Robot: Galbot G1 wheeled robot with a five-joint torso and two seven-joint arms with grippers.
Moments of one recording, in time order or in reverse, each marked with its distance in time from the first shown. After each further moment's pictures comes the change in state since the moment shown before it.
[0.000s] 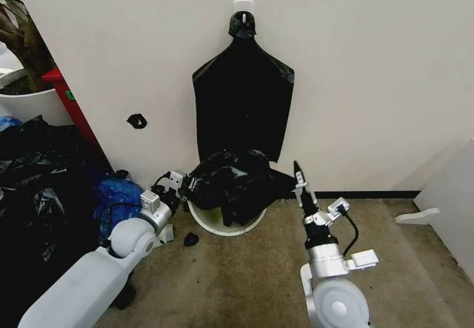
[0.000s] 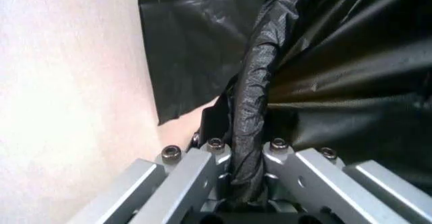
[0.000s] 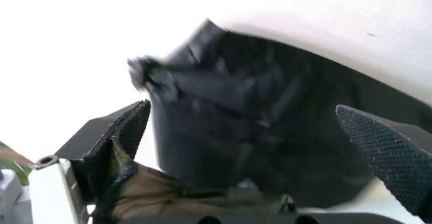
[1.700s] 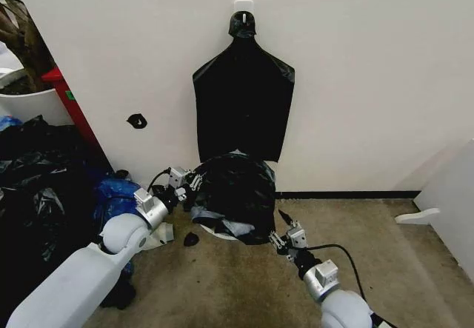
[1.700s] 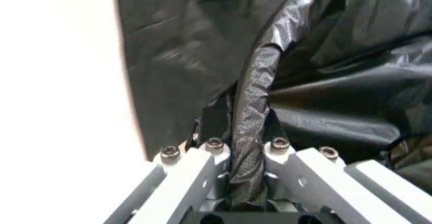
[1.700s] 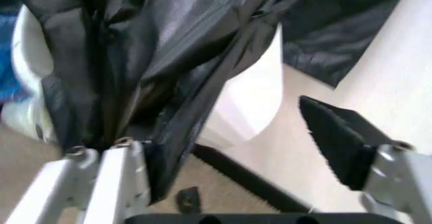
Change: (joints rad) left arm -0.024 0.039 -0.014 -0.025 -0.033 -0.046 0.085; right arm -0.002 -0.266 -0.048 -0.399 -1.245 -0.120 0.008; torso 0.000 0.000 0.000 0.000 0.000
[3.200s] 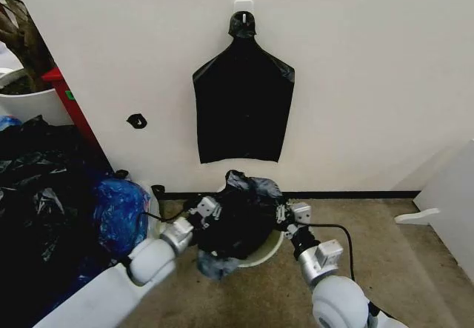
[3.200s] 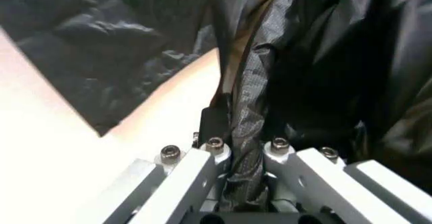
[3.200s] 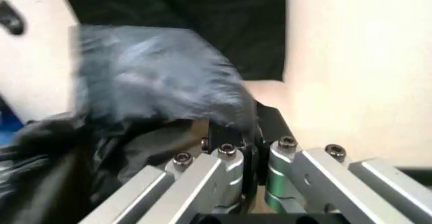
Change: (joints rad) left arm 0.098 0.033 0.117 -0.072 0.400 -0.012 -0.105; right arm 0.057 0.047 -0.082 0.355 0.461 -0.402 0.479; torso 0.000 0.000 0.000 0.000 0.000
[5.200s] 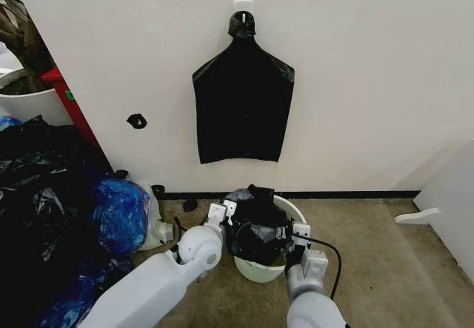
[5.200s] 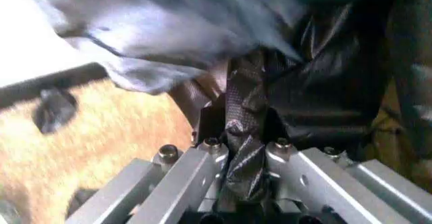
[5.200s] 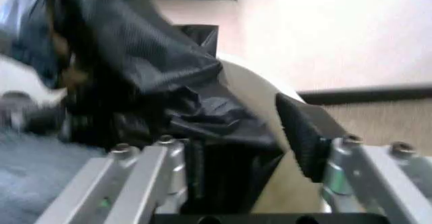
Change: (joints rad) left arm -0.240 -0.219 0.253 -0.024 -0.659 0.669 -0.581; right arm -0.120 0.138 -0.097 0.032 -0.215 -0.203 0.260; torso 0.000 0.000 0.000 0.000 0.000
